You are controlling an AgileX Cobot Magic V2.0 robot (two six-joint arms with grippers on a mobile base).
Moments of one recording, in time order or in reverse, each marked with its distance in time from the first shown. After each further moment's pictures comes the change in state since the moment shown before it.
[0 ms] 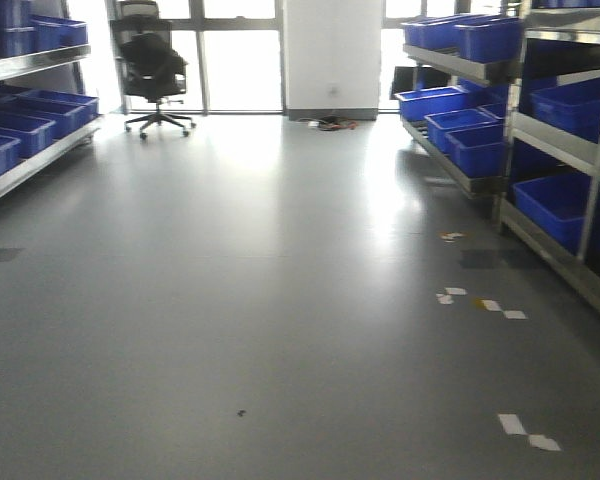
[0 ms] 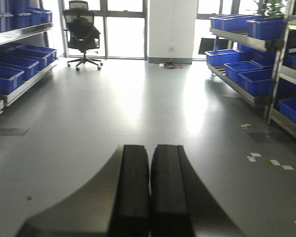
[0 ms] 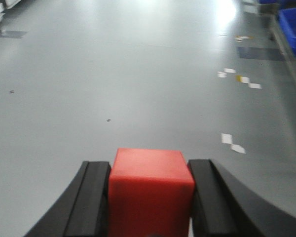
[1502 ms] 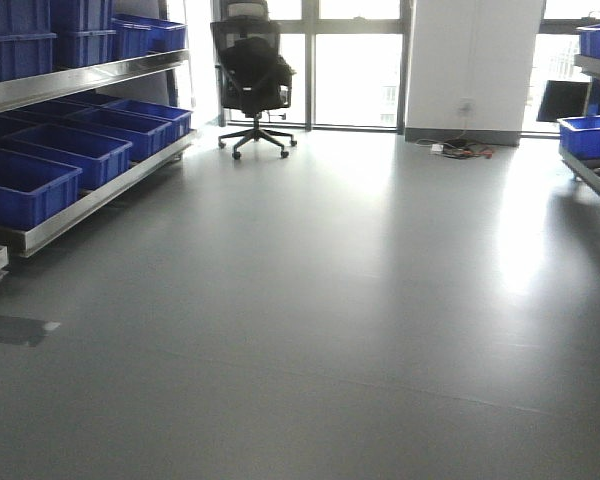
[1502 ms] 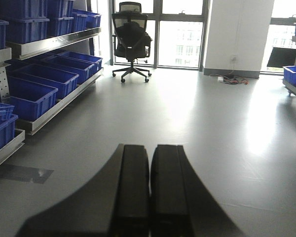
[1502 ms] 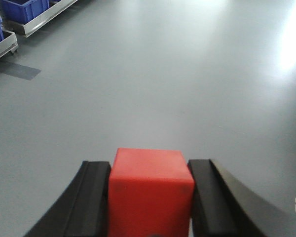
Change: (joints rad) left arm 0.000 0.000 0.000 0.000 0.000 0.000; right arm 0.000 0.000 0.000 0.000 0.002 -0.001
